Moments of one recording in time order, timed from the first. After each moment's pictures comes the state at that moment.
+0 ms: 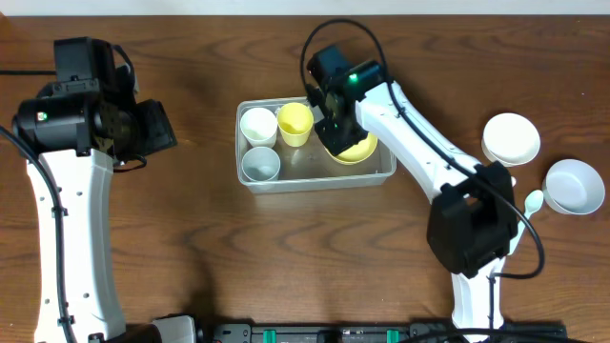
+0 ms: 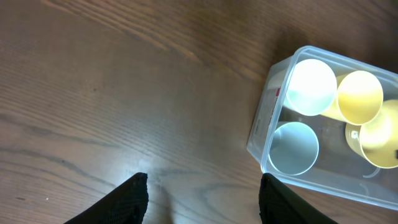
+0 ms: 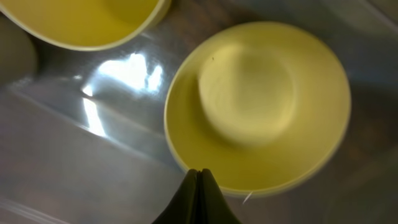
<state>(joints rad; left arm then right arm) 0.12 1.47 1.65 -1.36 0.06 -0.24 0.55 2.11 1.87 -1.19 0.01 0.04</state>
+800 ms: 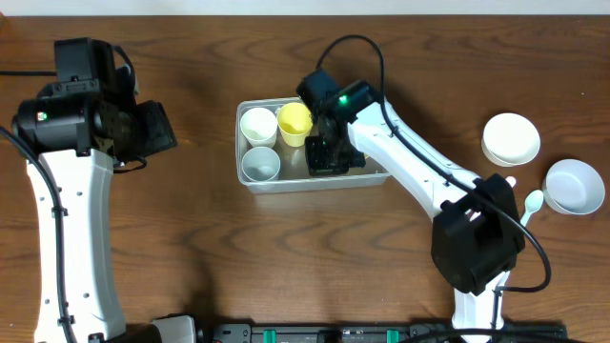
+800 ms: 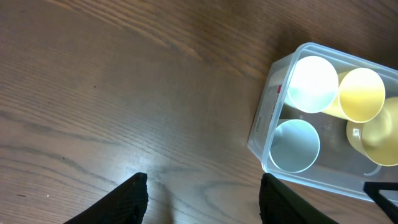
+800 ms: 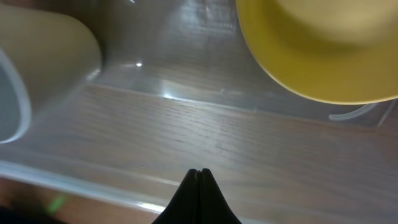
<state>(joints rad) 0.12 1.47 1.65 -1.36 0.06 -0.24 0.63 2.04 1.71 -1.18 -0.15 0.52</state>
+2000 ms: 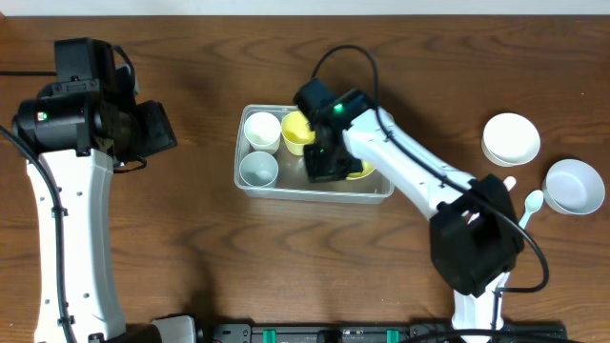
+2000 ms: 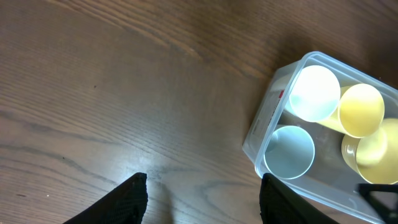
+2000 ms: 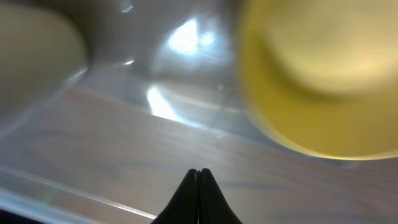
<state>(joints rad) 0.12 1.47 1.65 -1.36 0.06 -0.24 0.62 2.02 1.68 -1.17 -0.11 0.49</state>
